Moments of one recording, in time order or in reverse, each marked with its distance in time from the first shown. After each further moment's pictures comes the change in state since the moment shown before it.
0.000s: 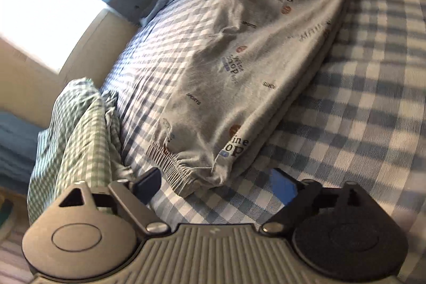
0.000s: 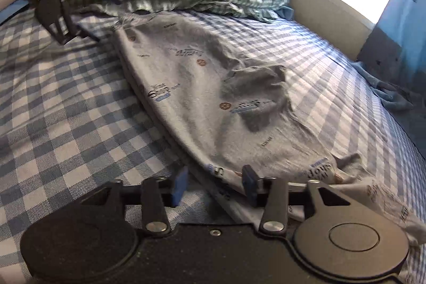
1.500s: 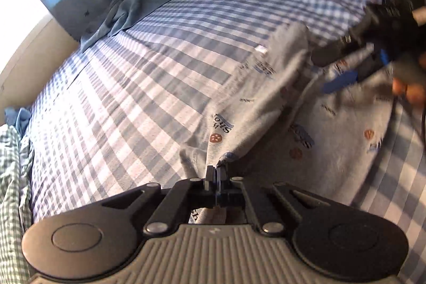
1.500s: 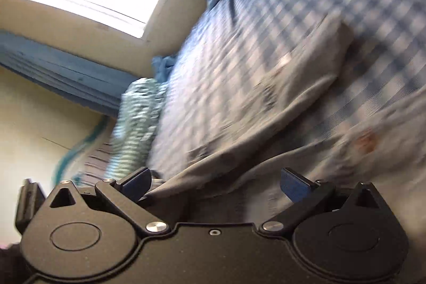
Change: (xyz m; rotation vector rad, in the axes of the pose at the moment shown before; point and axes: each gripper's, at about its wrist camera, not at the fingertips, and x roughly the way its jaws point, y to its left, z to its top) left arm 0.032 -0.115 0.409 -0.230 0.096 -0.270; right arm -0.008 -0.366 -0.209 1.344 -0.161 0.566
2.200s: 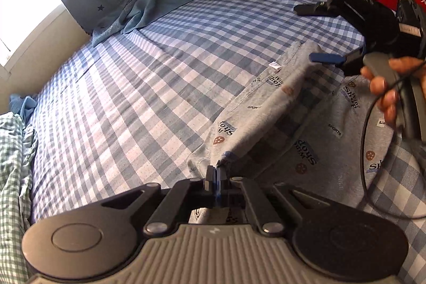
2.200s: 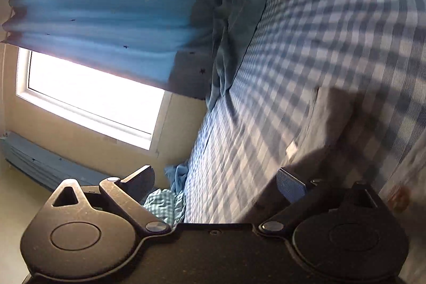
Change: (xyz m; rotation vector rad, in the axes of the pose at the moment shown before) left arm -0.009 0.013 0.014 -0.064 -0.014 0.008; right arm -0.008 -0.005 0.024 0.159 -0.530 0.030
